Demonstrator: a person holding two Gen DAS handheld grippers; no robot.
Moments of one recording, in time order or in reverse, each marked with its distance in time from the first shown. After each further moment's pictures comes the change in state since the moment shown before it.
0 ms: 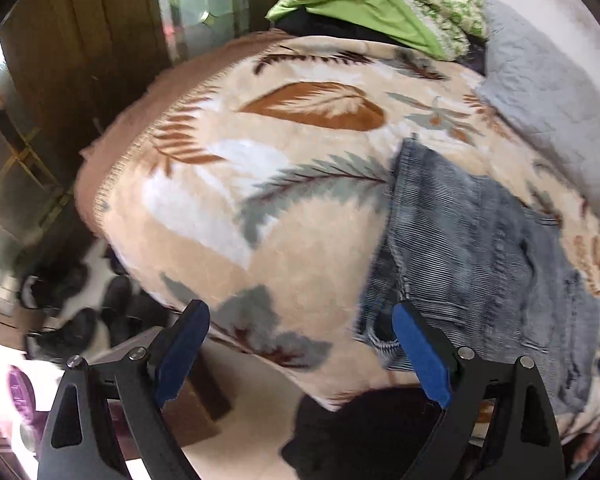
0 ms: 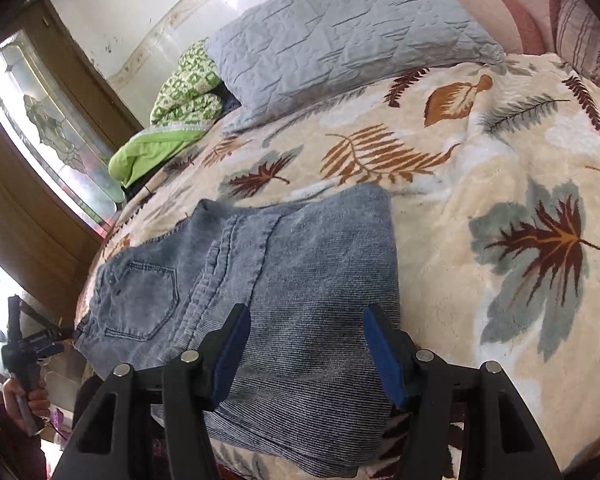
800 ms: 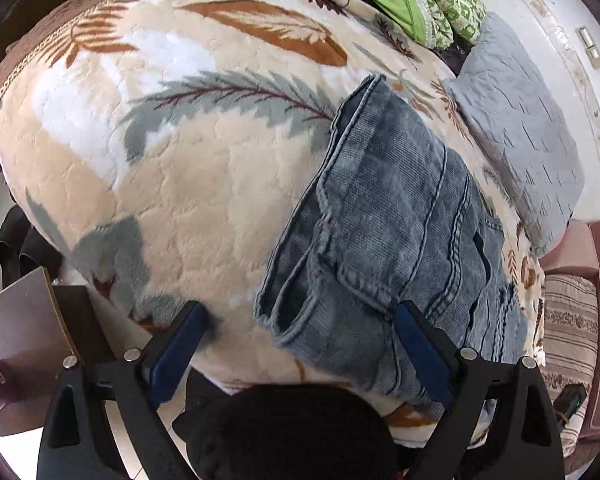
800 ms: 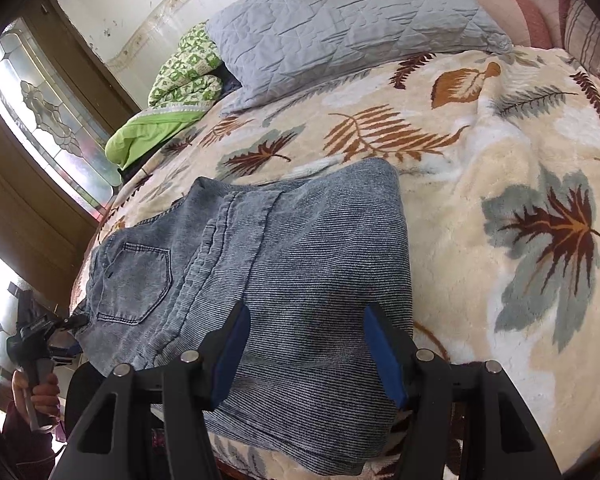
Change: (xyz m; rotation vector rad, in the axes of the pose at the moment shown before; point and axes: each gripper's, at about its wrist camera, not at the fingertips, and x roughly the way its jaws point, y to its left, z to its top) left arm 0.054 -0.008 -0.013 -0.178 0.151 -0.332; right arm 0.011 0.004 -0.006 -0.012 0.050 -0.006
